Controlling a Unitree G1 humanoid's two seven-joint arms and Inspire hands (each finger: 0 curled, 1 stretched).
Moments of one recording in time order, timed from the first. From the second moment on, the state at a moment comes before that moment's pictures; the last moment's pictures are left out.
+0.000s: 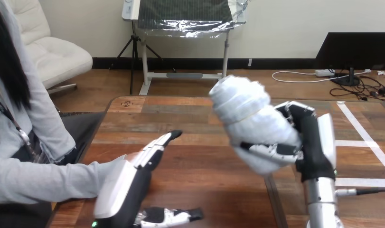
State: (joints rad) left arm 0.20 0.17 -0.03 0.27 0.72 -0.75 0.30; right arm -0.46 -0.25 0.11 1.26 -0.39 -1.01 -0.61
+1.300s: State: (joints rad) left arm 0.17 0.42 -0.01 0.22 0.71 -0.56 0.30; right arm -0.41 -0.23 0.11 1.18 -0.45 -1.06 -0.65
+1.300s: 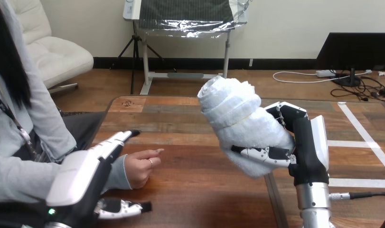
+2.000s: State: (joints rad) left arm 0.11 0.50 0.00 0.24 0.69 -0.53 0.27; right arm -0.38 -0.23 0.11 1.18 -0.45 -1.09 -0.65
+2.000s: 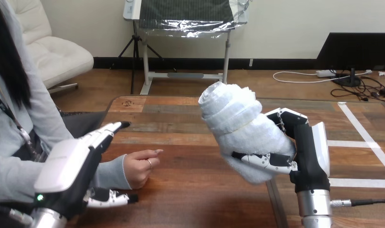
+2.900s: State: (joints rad) left arm -0.08 0.53 -0.05 0.53 0.68 -0.54 0.30; right arm -0.36 -0.23 0.11 1.14 -0.43 -1.12 -0.60
